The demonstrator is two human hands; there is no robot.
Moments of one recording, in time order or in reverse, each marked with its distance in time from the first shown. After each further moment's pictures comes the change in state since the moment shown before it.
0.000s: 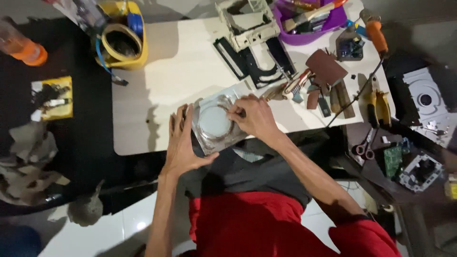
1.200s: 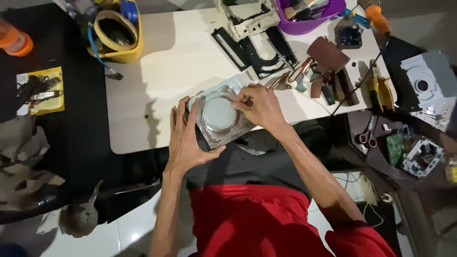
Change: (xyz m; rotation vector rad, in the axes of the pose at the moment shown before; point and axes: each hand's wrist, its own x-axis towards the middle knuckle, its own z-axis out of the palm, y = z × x) left_hand -0.008 -0.011 0.002 0.003 0.066 0.044; right_hand -0.005 -0.013 0.007 -0.024 0.081 0.077
